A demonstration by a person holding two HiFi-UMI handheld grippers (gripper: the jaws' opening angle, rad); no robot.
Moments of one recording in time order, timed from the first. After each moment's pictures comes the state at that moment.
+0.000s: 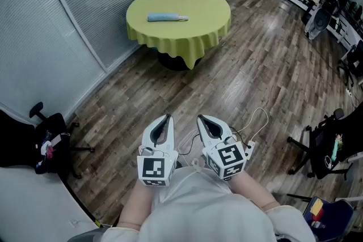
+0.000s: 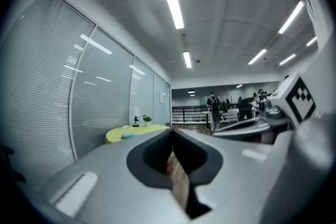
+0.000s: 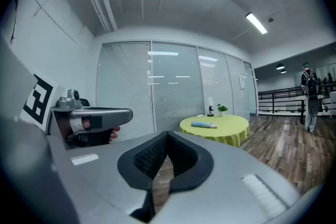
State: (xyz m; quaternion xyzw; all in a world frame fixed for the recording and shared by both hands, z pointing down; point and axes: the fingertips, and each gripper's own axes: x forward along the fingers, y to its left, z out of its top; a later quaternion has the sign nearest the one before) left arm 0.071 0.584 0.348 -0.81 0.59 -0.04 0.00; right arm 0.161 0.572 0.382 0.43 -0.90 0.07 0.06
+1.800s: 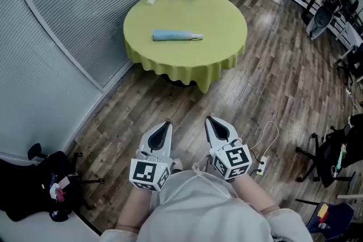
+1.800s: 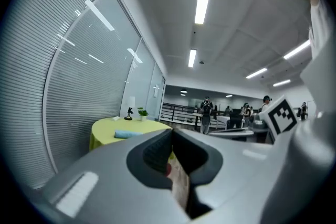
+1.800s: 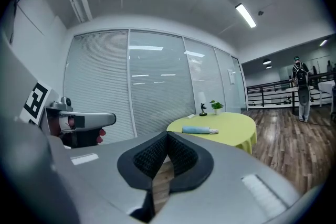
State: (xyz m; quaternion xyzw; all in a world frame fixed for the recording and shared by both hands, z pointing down) left arm -0.111 0.272 0.377 -0.86 0.51 -0.01 -0.08; right arm 0.013 0.255 0.409 0.50 -0.86 0.10 0.06
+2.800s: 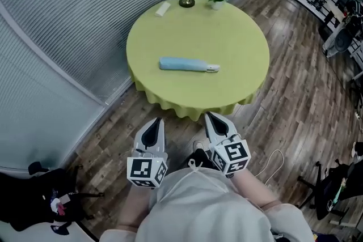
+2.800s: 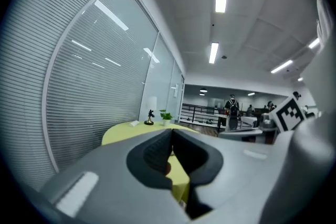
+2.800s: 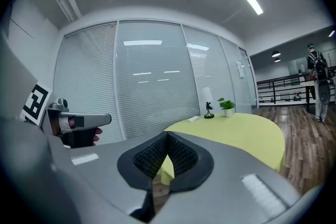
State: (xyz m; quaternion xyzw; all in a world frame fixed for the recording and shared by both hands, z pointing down) left arm -0.162 -0.031 0.400 -0.80 0.59 -0.02 -0.10; right arm -0.016 -0.061 0.433 0.47 -0.87 0.12 0.06
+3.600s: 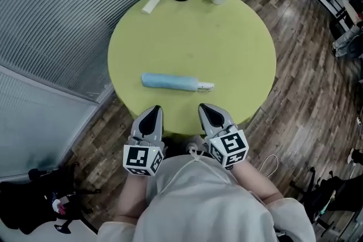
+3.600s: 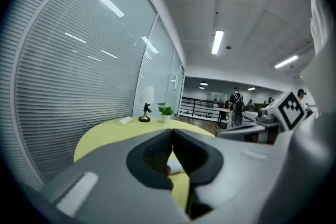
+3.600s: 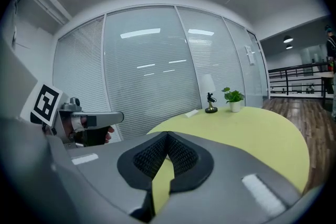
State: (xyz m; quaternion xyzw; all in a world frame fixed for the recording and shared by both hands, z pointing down) left arm -0.106 -0.270 0.441 -0.80 0.58 -0.05 -0.11; right arm 0.021 -0.288 0.473 0.41 -0.89 0.15 0.10
